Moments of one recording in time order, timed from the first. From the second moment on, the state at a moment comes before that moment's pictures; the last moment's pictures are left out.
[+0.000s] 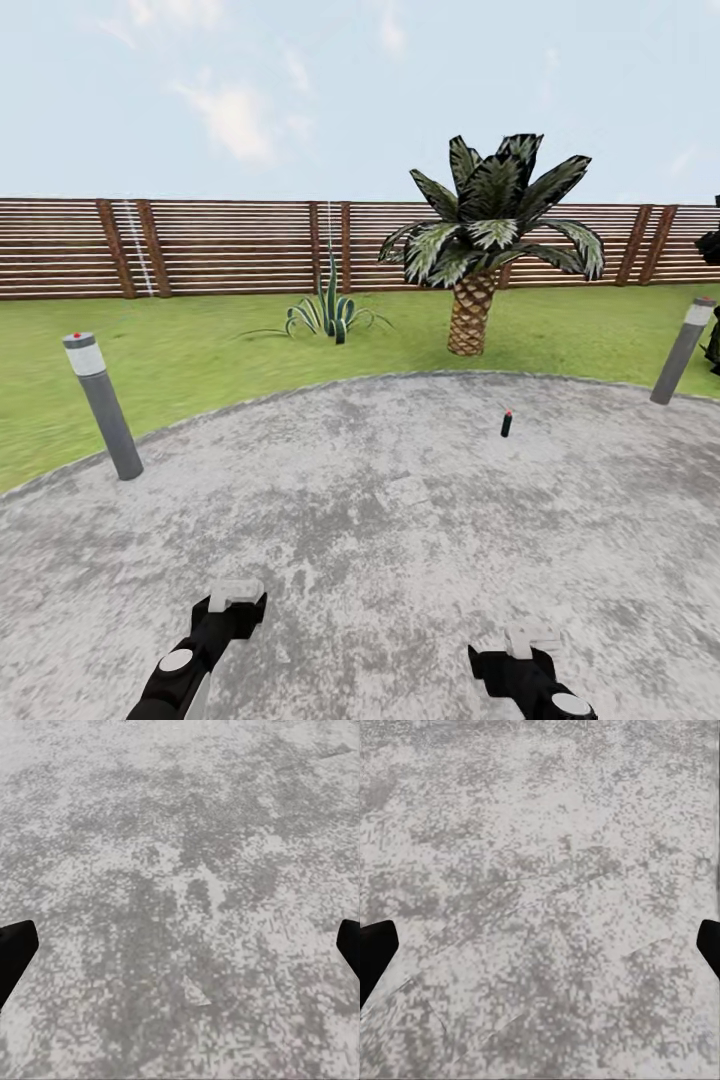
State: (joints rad) left arm -0.22 0.00 0.00 -1.00 0.00 0.18 0.00; right arm -0.01 0.00 0.00 -1.32 0.02 0.49 0.00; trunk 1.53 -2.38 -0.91
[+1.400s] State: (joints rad) left arm -0.25 0.00 -0.01 -1.10 0.00 0.51 -0.01; right arm -0.01 0.00 0.00 -1.49 0.01 0.49 0.00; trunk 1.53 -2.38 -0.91
